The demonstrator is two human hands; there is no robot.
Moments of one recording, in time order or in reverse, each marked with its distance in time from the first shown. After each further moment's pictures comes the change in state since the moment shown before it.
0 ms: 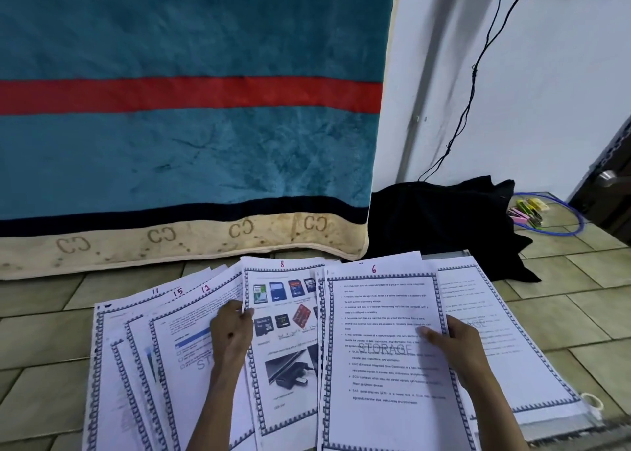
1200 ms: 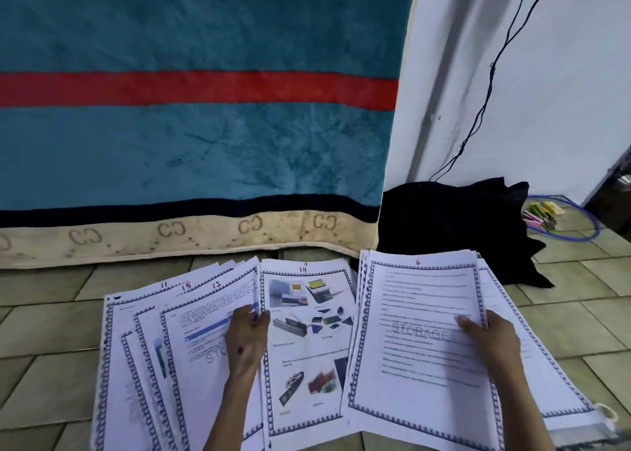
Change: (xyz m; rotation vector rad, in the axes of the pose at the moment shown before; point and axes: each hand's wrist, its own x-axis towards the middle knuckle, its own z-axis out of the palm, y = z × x) left_hand -0.015 -0.010 0.010 -0.185 -0.036 -0.059; right_hand 0.022 -0.003 -0.025 -0.277 0.237 0.062
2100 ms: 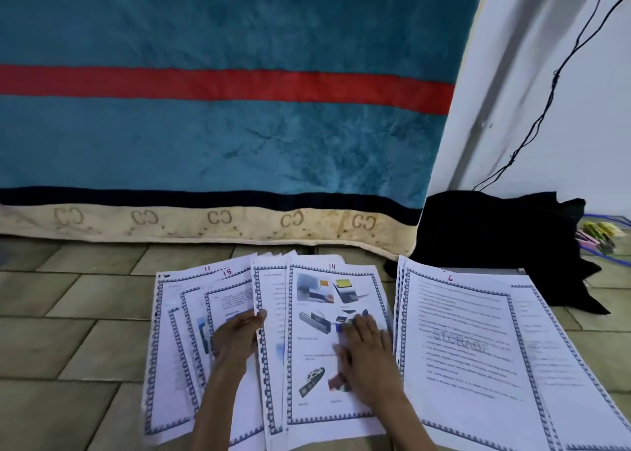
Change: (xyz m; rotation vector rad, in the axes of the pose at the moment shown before) left_hand 0.024 -0.050 -0.052 -0.632 -0.017 -0.284; right_hand -0.124 -0.055 0.154 -0.697 -0.564 -0.649
